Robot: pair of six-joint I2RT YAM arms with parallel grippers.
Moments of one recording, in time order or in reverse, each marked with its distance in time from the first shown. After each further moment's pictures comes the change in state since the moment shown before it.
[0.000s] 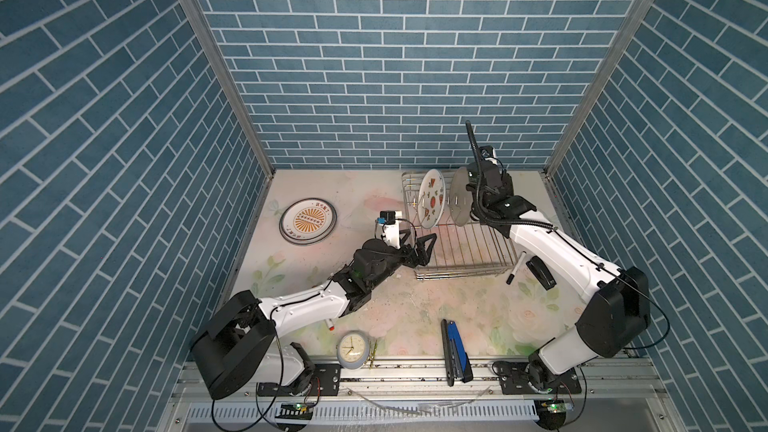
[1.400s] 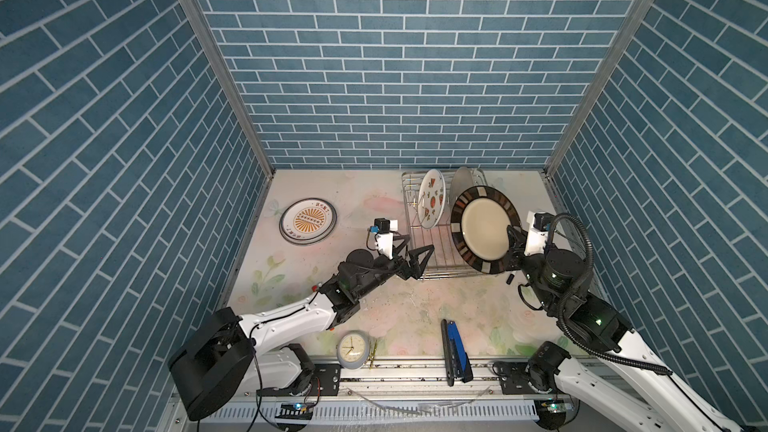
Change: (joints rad) left arm 0.000 -0.128 -0.121 0.090 0.129 0.047; right arm 0.143 -0.941 -0.640 0.041 -0.467 0.227
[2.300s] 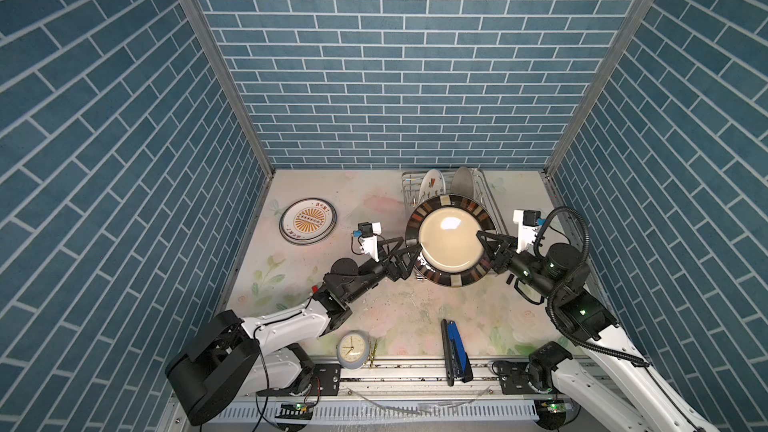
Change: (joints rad) left arm 0.072 -0.016 -0.137 0.242 0.080 -0.179; right arm -0.241 0.078 -0.103 0.267 -0.726 0.367
